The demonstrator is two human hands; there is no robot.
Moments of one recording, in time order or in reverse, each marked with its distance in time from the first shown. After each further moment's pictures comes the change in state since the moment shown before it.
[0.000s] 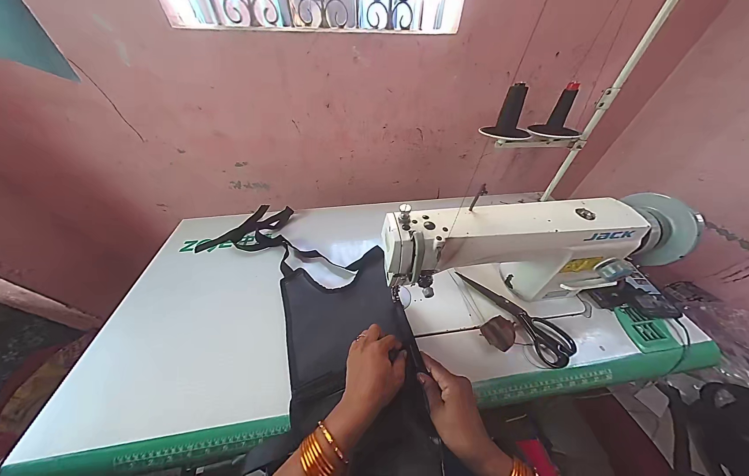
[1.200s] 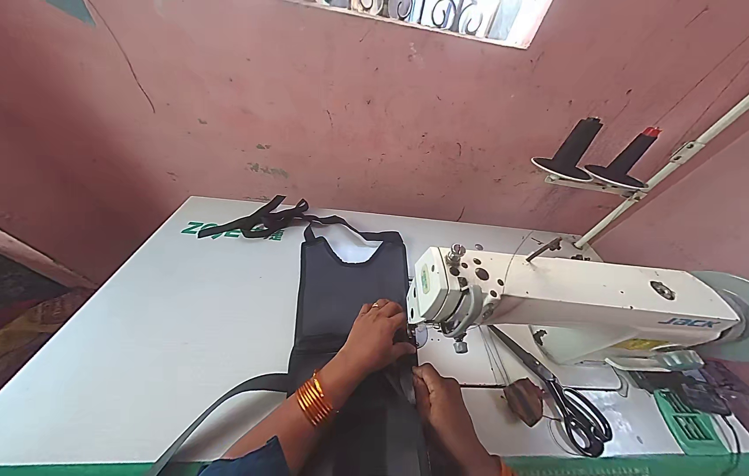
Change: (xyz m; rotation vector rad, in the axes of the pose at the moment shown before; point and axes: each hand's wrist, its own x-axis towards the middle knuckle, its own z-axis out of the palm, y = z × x) left_hand 0.105 -0.043 -0.032 0.065 -0.013 0.378; right_hand 0.079 0.000 0.021 -0.258 -0.167 -0.116
